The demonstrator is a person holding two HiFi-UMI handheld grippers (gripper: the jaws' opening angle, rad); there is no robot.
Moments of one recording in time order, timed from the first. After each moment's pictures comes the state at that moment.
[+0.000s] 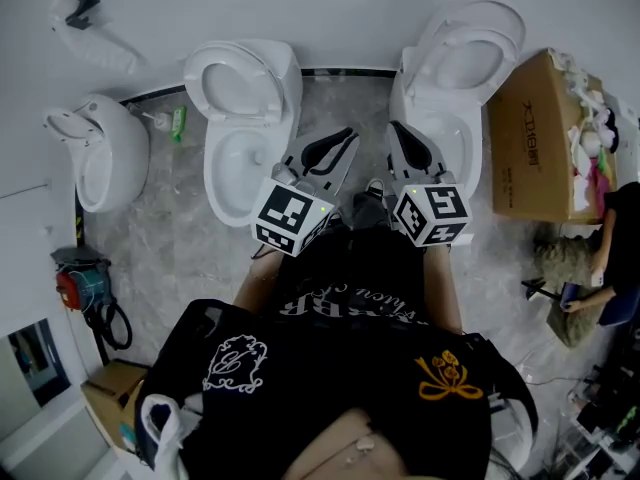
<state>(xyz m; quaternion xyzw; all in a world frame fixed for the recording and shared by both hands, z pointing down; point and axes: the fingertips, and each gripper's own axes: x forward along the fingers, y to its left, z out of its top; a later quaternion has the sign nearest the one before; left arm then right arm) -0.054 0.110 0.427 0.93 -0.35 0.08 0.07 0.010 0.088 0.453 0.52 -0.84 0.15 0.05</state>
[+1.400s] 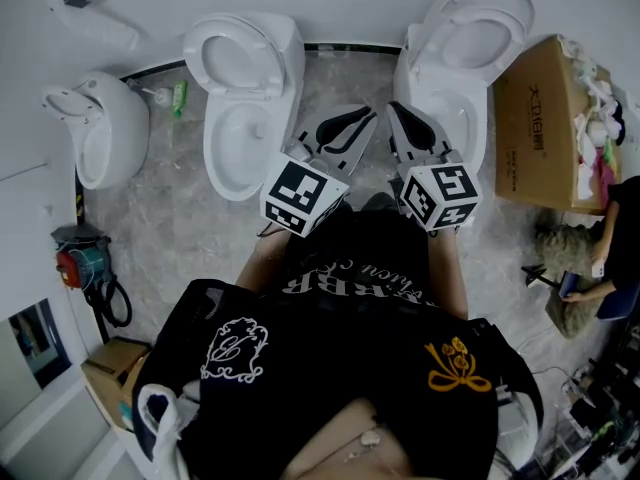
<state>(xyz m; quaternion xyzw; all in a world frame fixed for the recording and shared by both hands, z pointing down) -0.031 0.125 0.426 0.94 -0.34 0.08 0.07 0.002 0.105 0.455 0.48 -0.86 0.16 0.07</state>
